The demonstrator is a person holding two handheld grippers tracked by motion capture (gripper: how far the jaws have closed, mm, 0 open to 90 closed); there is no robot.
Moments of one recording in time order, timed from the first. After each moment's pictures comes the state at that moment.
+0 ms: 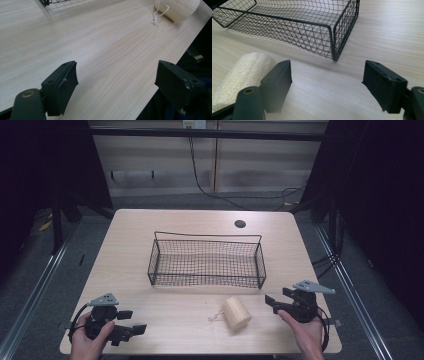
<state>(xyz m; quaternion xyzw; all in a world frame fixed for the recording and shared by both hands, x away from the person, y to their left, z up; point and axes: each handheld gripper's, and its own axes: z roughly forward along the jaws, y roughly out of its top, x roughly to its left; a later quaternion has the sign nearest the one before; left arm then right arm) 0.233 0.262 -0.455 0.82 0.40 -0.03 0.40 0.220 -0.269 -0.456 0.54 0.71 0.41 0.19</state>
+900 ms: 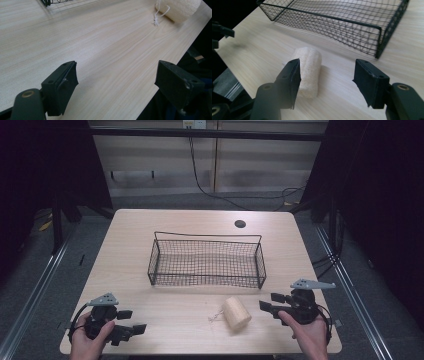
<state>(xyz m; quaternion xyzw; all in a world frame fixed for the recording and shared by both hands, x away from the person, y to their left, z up) 0.234 0.263 -0.455 0.83 0.40 -0.03 0.39 0.212 -0.255 -0.423 0.50 0.74 0.44 0.07</state>
